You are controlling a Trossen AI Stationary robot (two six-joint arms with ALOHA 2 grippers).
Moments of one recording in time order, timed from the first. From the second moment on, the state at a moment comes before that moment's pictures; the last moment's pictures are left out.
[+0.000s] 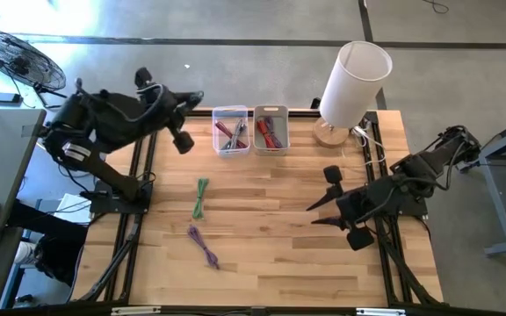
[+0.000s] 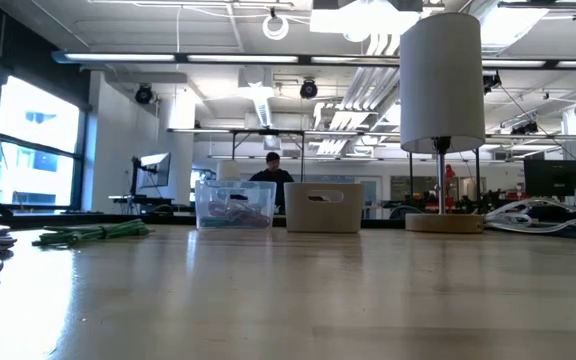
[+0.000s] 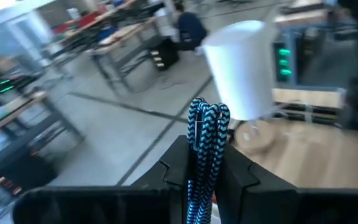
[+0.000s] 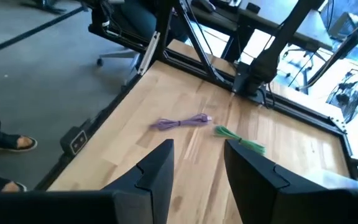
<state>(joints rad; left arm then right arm) -0.22 1.45 2.30 -1.21 -0.94 0.00 0.55 1.19 1.43 -0.70 0.29 -0.09</state>
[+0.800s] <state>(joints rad) 0.28 1.50 1.91 -0.82 -0.57 -0.28 0.55 1.19 1.43 -0.68 0.37 -0.09</state>
